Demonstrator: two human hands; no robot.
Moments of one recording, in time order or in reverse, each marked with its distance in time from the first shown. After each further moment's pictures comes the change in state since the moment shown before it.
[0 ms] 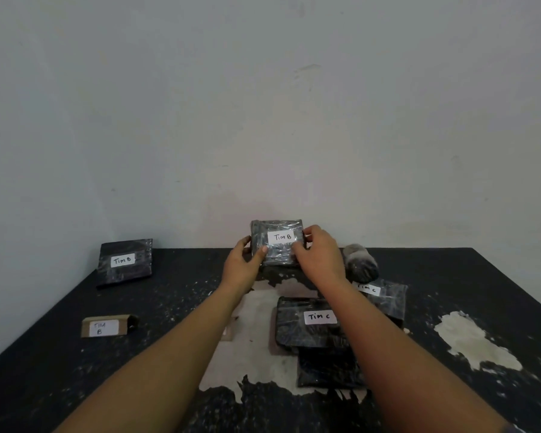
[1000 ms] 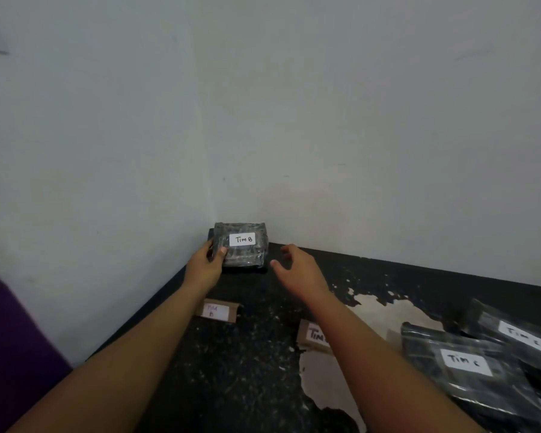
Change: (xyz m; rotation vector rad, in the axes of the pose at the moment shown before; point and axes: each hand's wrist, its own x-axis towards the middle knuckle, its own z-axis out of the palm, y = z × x) left_hand 0.025 -0.081 -0.296 0.244 0.308 -0.116; right_hand -0.042 -0.166 0.206 0.110 -0.459 -0.191
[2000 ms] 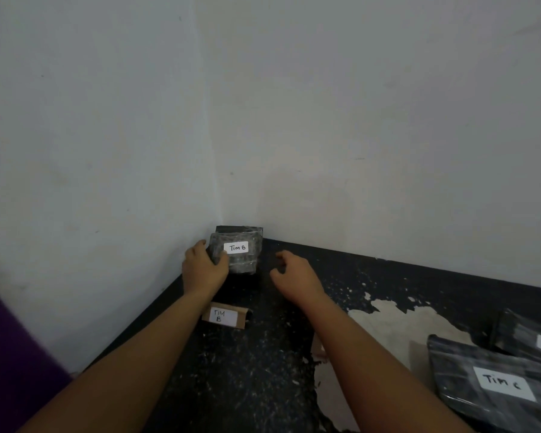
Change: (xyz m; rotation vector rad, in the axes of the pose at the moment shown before) left_hand 0.036 -0.046 0.004 0.259 0.155 -0.035; right_hand 0.028 -0.005 0.042 -0.025 -0.109 0.037
